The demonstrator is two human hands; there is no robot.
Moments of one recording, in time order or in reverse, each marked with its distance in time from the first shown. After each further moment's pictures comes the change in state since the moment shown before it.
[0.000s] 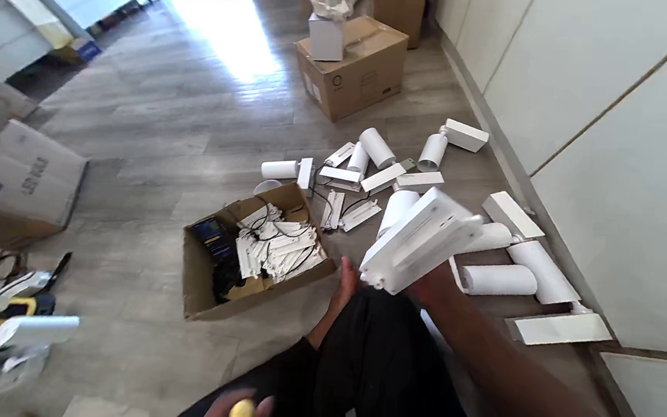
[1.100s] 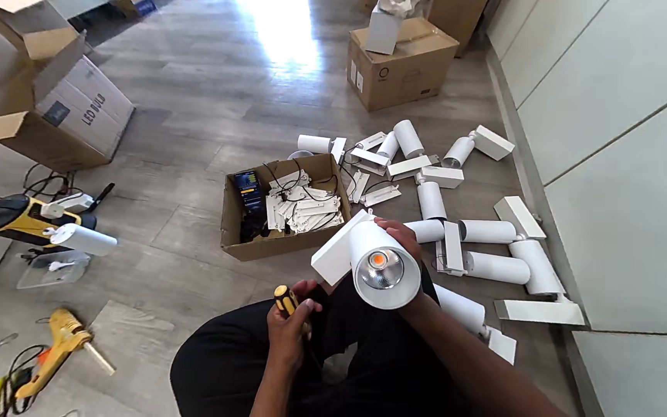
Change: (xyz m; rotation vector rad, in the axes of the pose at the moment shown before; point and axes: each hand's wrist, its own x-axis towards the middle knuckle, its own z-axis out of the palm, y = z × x) left_hand -0.001 -0.104 0.059 -0.919 0.232 -0.058; right_hand -0.058 0.073 0.013 -0.838 -0.628 -1.180
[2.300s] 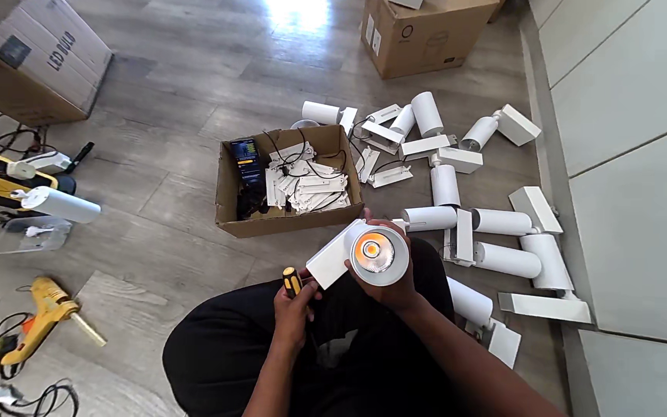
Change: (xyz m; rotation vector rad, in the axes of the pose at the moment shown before) left_hand 0.022 -0.040 -0.019 0.056 0.118 -0.203; right_hand -0.046 0.017 0.032 -0.069 -0.053 0.272
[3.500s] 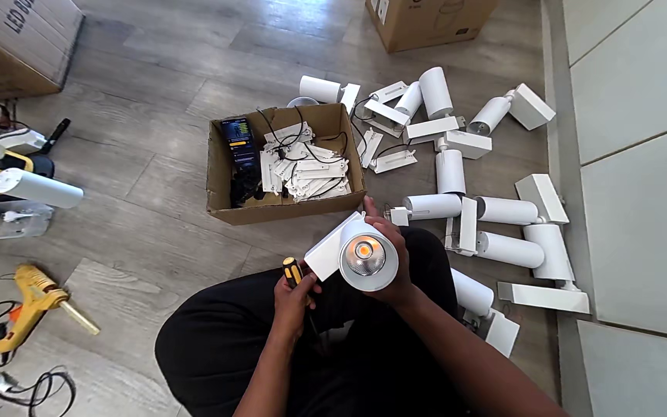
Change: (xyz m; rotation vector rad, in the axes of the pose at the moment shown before) left_hand 0.012 -0.013 -0.005 0.003 -0.031 -0.053; right_hand -0.010 0.015 0.007 0.053 -0.056 -0.034
